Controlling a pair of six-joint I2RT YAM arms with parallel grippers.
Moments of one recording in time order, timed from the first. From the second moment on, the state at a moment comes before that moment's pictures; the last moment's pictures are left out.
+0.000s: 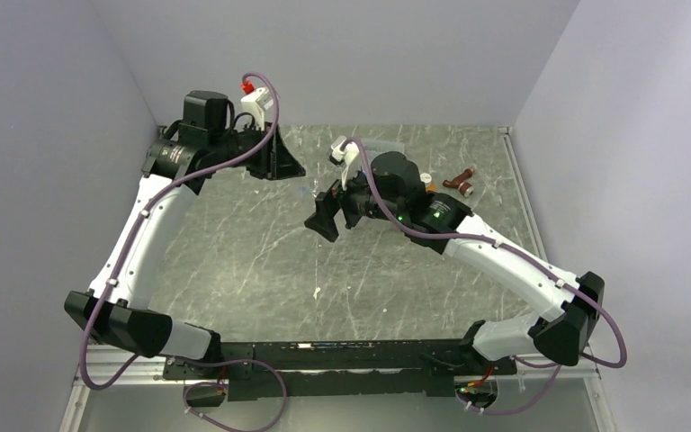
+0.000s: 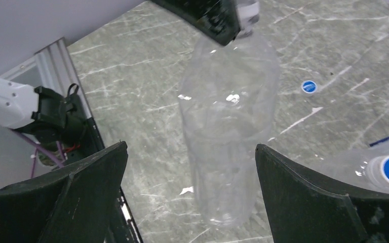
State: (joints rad) left arm -0.29 1.40 1.67 -0.84 0.69 -0.22; right arm 0.87 1.32 1.32 -0.33 -0.25 0.11
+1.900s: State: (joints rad) left arm -0.19 1.51 1.63 -0.48 0.13 -0.37; right arm 0.77 1.16 1.31 -0.41 0.09 0.21
